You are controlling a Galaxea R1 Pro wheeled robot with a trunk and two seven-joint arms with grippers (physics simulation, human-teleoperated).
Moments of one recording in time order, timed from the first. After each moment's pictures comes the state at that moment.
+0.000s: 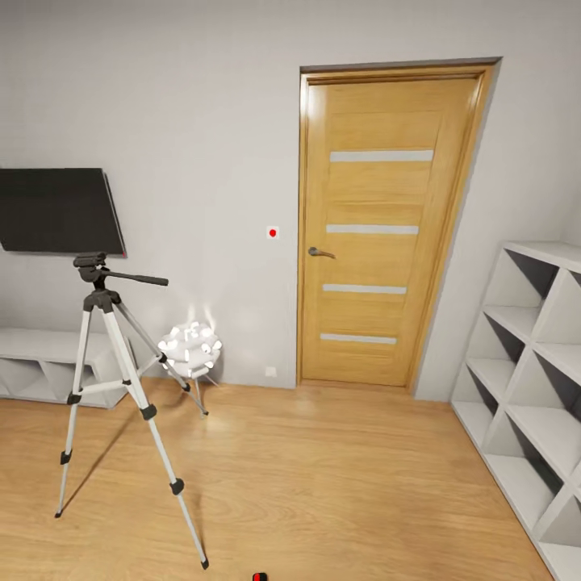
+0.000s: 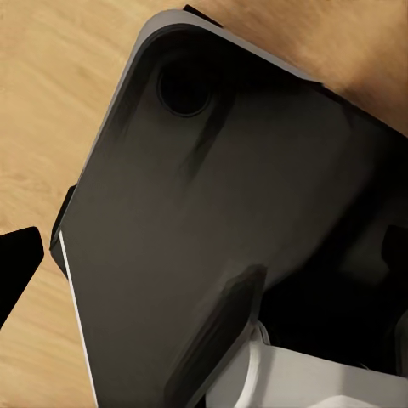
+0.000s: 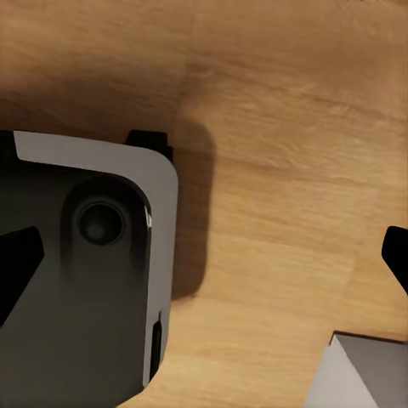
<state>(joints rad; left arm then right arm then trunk) 0.01 -0.02 0.02 -0.05 0.47 -0.04 0.00 -0.18 -0.19 0.01 0.03 0.07 -0.05 0.18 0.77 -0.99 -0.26</state>
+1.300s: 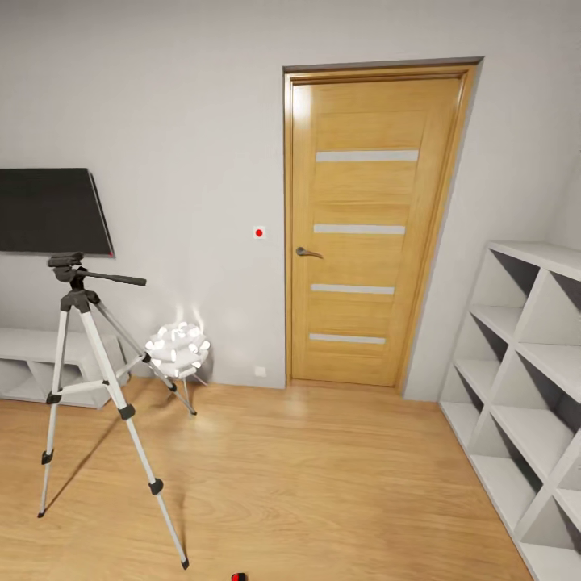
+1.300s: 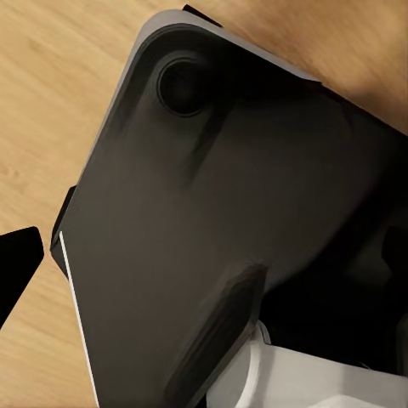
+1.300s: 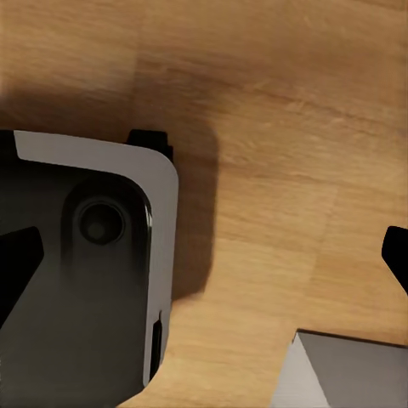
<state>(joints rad) 0.01 -0.02 0.02 -0.05 0.47 -0.04 0.00 -0.18 -0.19 0.01 0.03 0.07 -0.05 0.18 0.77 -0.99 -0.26</state>
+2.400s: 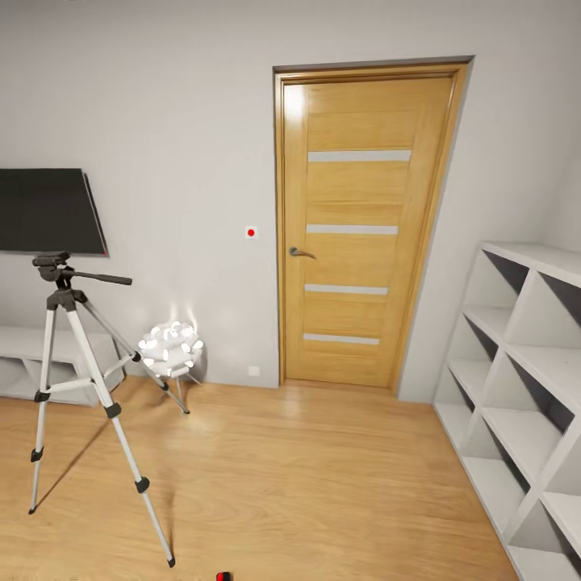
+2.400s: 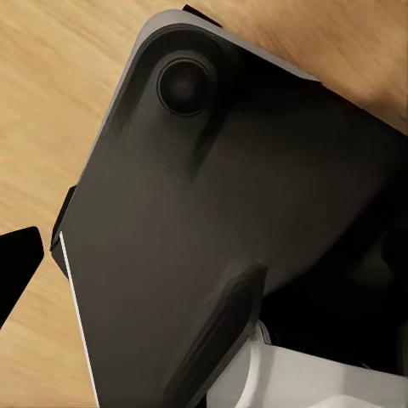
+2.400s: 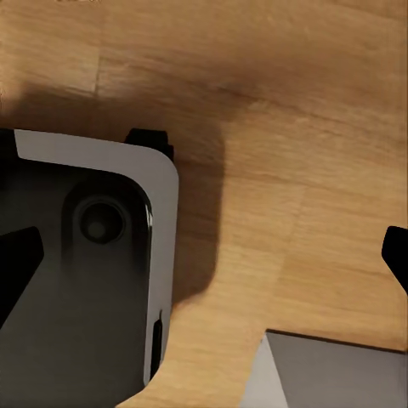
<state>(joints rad) 0.01 -0.02 0.02 -0.05 0.47 -0.04 0.00 -0.18 -0.19 0.01 0.03 0.07 -0.05 0.18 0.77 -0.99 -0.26</state>
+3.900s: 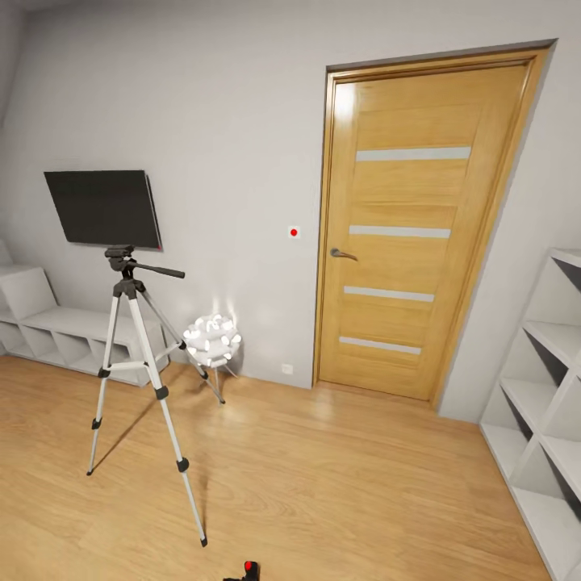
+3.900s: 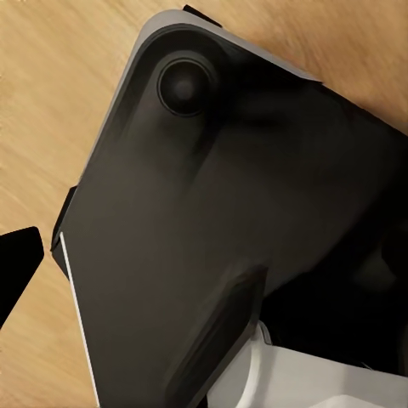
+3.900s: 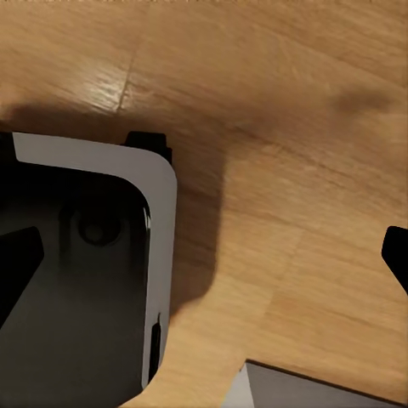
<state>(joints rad) 0.01 -0.02 0.02 -0.05 0.47 -0.04 0.00 -0.18 -0.19 0.01 0.03 0.07 -0.05 0.18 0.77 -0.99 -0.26</state>
